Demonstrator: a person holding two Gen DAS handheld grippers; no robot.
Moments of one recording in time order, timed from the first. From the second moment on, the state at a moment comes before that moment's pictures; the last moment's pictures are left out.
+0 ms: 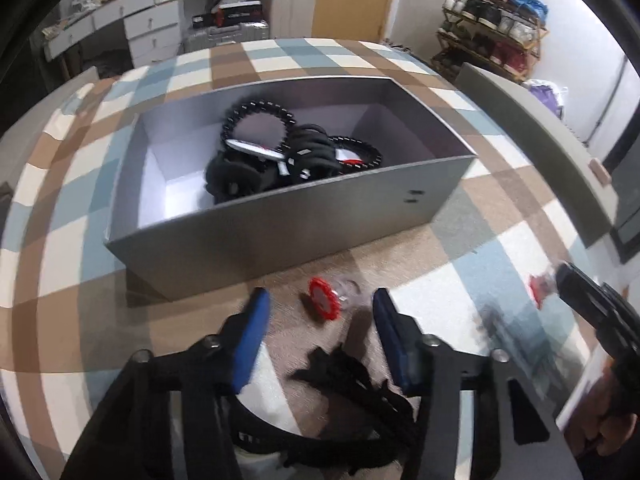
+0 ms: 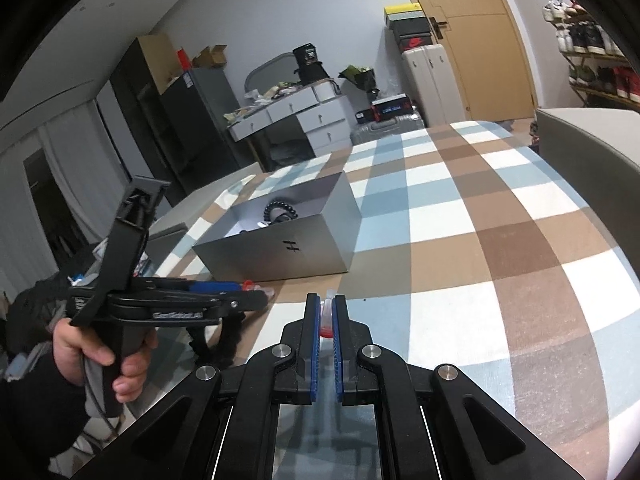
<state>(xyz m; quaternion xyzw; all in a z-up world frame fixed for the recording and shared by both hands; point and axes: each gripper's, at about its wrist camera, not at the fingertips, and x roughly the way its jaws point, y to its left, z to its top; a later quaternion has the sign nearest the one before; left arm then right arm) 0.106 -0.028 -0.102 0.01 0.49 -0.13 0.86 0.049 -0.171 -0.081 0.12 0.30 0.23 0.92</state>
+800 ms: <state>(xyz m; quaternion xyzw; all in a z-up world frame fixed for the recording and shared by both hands) 0.082 -0.006 -0.058 0.00 0.41 -0.13 0.90 0.070 -0.147 -0.053 0.13 0.29 0.27 0.91</state>
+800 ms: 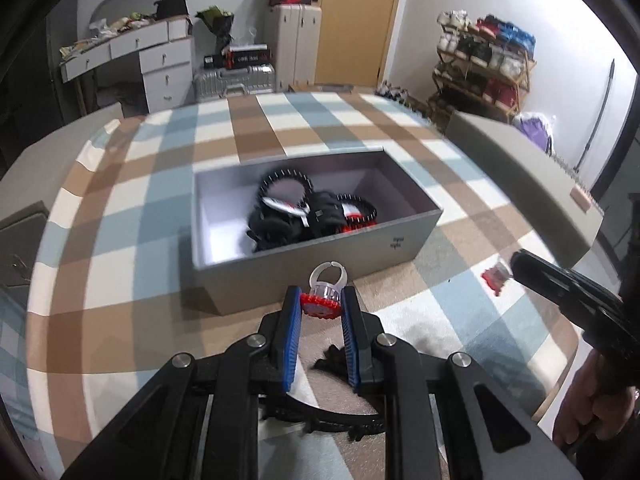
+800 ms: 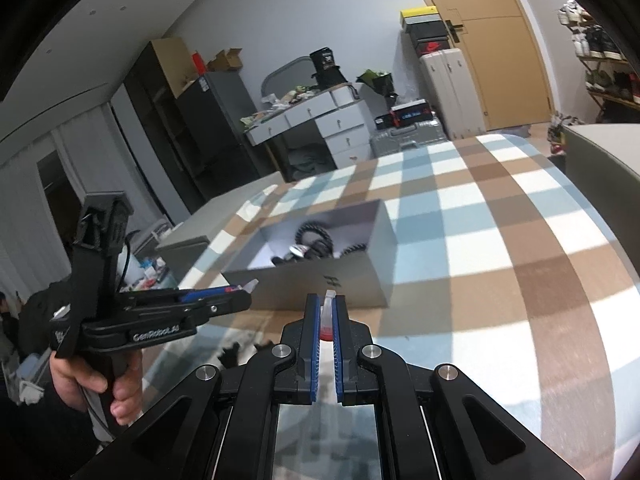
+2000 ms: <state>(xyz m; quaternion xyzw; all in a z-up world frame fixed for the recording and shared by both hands) 0.145 0.021 -0.053 -0.07 0.39 -0.18 0.90 0.186 -0.090 -0.042 0.11 0.31 0.31 0.89</state>
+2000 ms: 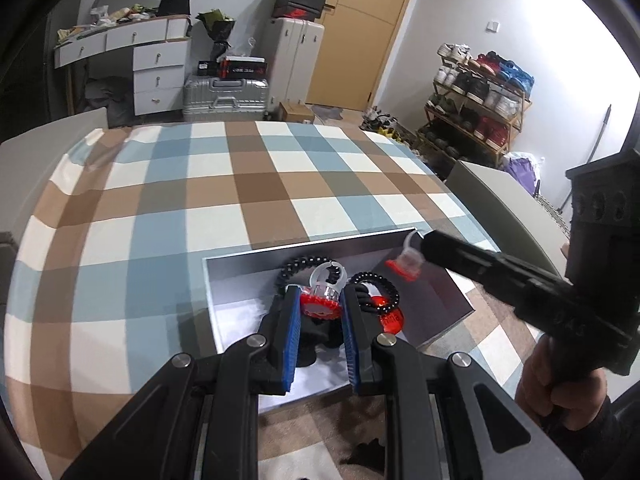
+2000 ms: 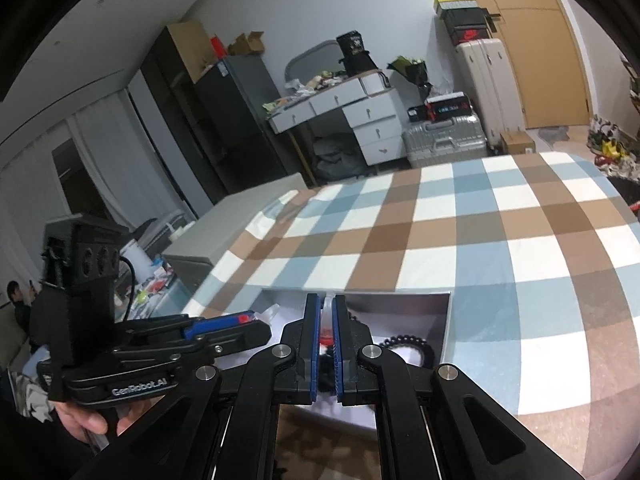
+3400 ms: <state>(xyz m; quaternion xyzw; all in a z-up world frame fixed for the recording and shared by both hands) 0.105 0.033 -0.051 -0.06 0.37 -0.09 0.92 0.097 -0.104 -0.047 0.08 0.29 0.30 0.91</state>
